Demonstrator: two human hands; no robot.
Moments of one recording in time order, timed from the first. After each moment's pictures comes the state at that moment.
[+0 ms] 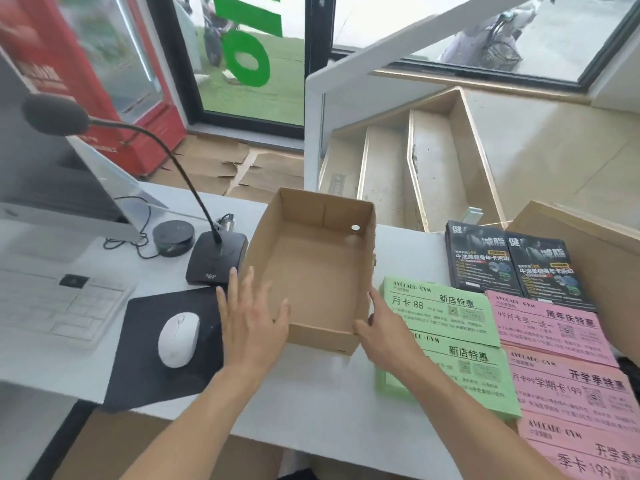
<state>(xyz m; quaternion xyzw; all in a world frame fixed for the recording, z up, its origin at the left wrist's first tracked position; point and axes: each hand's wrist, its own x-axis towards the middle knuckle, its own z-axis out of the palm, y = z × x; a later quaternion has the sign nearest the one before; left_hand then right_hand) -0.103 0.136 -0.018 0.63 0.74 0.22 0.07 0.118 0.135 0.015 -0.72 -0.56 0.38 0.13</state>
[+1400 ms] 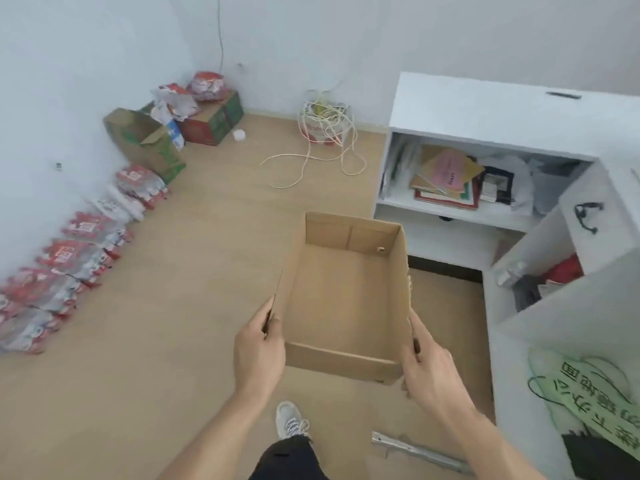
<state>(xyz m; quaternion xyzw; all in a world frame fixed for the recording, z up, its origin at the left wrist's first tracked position) -0.185 -0.646 -0.035 -0.24 0.81 0.54 -0.06 -0.180 -0.391 -0.005 -0.06 -0.89 0.43 -0.16</state>
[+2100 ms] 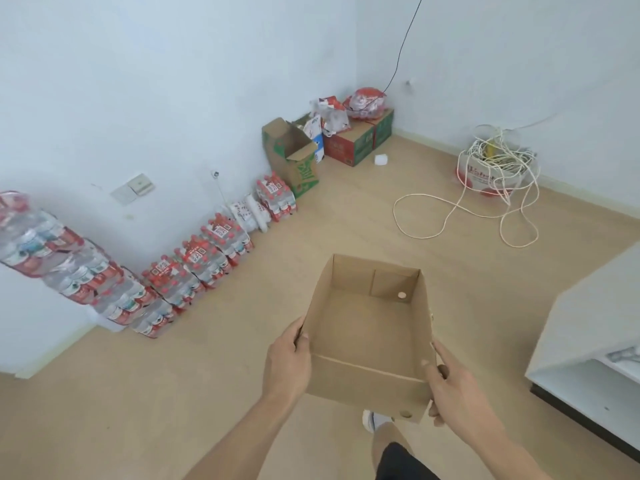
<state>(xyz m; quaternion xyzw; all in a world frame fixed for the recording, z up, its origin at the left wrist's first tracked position) -0.465 -0.985 -0.080 -0.39 0.78 0.48 -0.08 -0.556 -0.733 -0.053 0.03 -0.86 0.42 -0.29</state>
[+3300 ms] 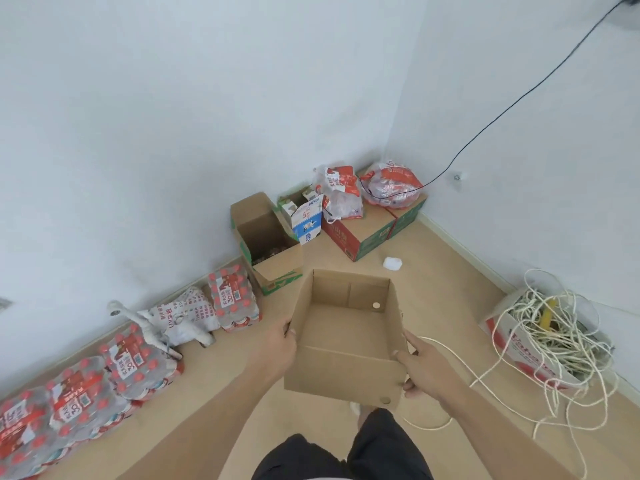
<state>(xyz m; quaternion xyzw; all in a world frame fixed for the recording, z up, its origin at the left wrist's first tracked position) -1.294 -1.445 -0.116 -0.44 0.75 0.49 0.03 -1.452 -1.221 -0.057 0.06 -0.84 0.32 -0.44</state>
